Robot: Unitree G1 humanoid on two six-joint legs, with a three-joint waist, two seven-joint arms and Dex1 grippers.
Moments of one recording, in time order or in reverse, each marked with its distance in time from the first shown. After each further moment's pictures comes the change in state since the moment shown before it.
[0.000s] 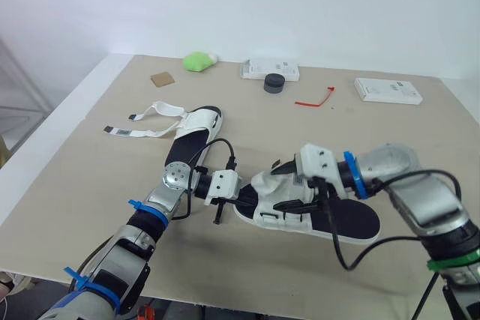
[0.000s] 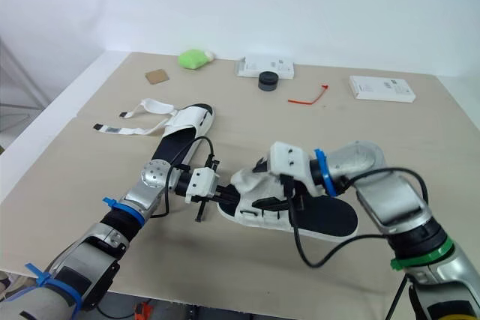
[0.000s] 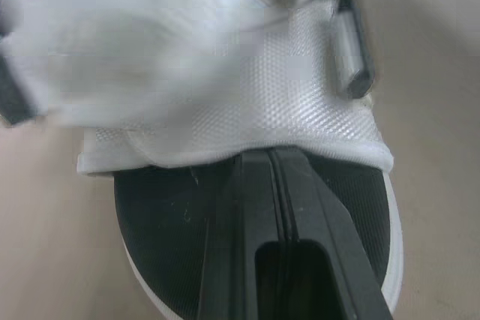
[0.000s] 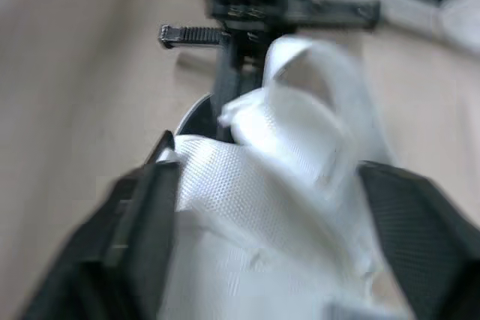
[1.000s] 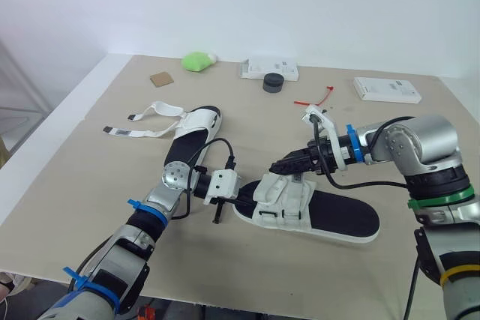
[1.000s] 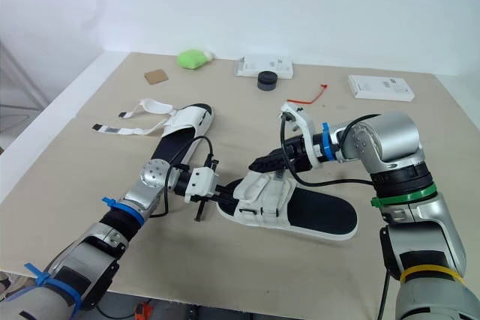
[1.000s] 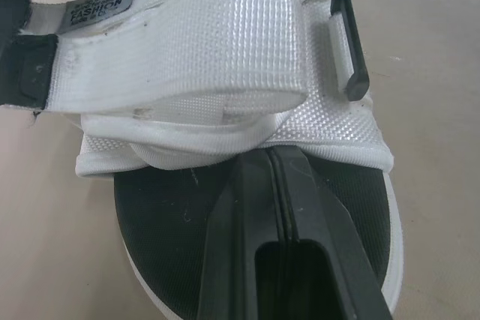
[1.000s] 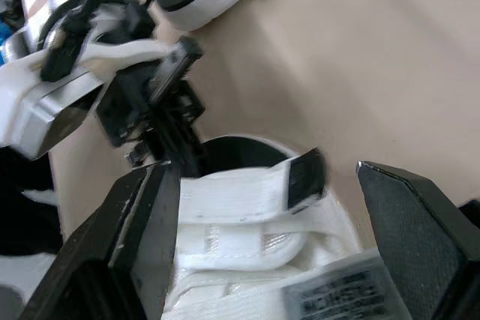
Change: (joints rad) left arm 0.000 0.004 0.001 0.000 -0.001 0.000 0.002; right arm -0.317 0.176 -0.060 0.372 0.216 0.709 -0.263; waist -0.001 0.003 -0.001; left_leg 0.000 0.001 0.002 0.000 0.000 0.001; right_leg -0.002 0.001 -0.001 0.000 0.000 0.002
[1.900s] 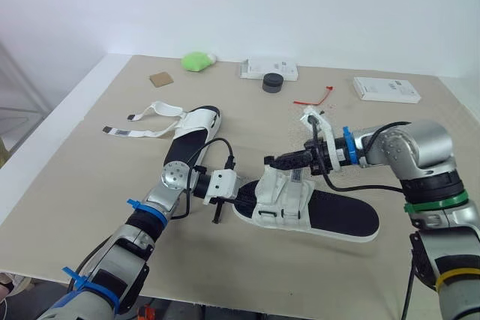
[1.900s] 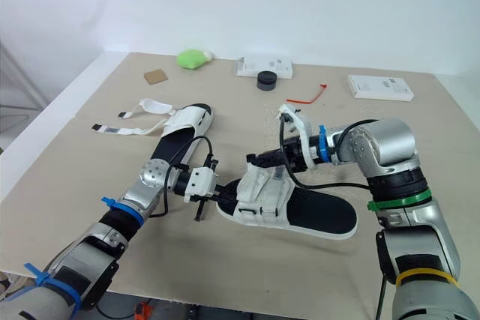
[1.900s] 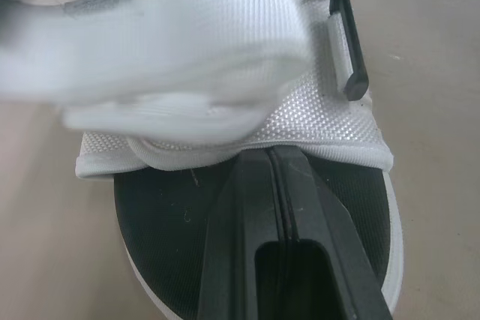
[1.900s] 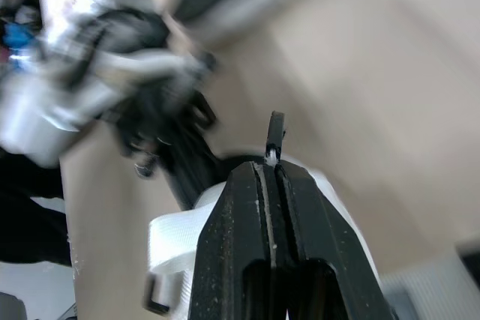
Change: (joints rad) left arm -0.004 0.005 -0.005 0.000 0.001 -0.008 -0.005; right arm 0.068 -0.022 -0.053 -0.140 0.081 -0.102 0.063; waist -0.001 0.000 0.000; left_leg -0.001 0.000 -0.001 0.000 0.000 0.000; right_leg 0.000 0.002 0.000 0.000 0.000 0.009
